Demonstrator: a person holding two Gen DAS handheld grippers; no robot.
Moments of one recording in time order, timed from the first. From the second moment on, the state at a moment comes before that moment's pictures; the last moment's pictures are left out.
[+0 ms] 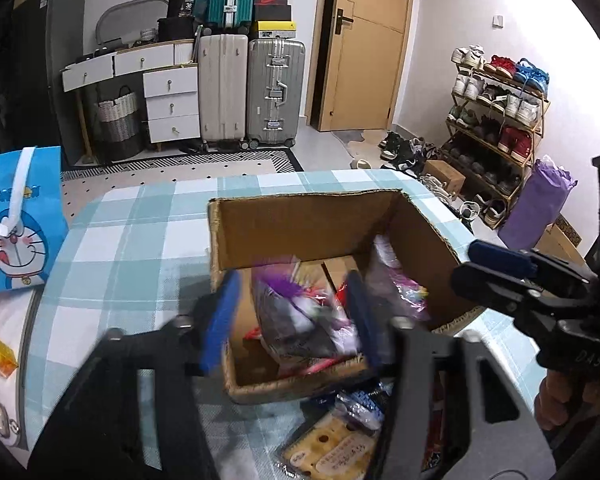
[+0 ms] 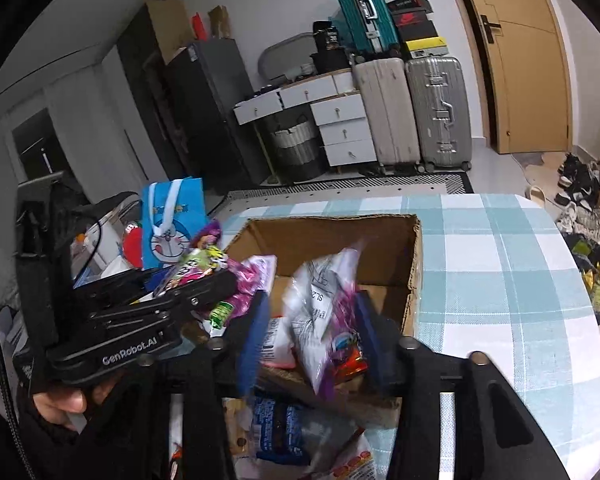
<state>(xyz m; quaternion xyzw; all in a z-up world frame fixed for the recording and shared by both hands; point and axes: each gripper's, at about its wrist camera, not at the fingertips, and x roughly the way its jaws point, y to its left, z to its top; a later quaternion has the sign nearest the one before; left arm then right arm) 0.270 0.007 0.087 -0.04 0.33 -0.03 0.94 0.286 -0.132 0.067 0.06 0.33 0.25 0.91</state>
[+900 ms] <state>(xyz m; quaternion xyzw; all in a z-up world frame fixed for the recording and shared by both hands) 0.102 0.025 0.066 -0.04 0.34 0.01 0.94 0.140 -0.191 0.040 0.04 0.38 0.21 0.90</state>
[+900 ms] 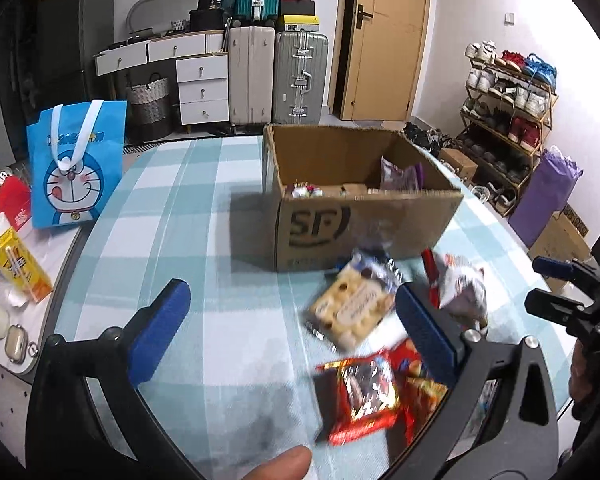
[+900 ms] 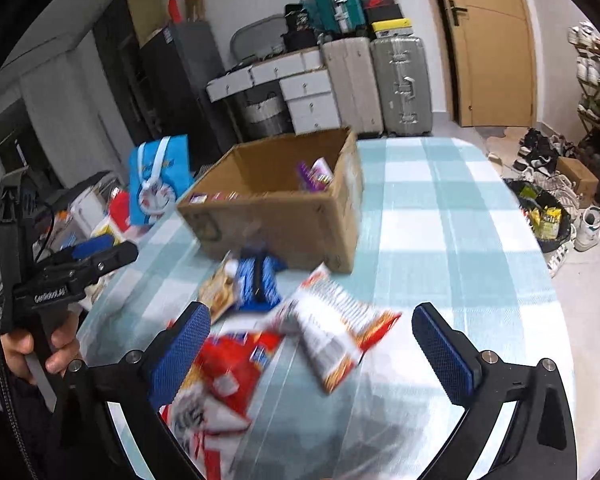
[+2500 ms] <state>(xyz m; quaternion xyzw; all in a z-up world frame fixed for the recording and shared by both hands) 0.080 0.020 0.001 -0.06 0.42 -0.01 0.91 0.111 -0.150 -0.027 0.00 0.48 0.19 0.86</state>
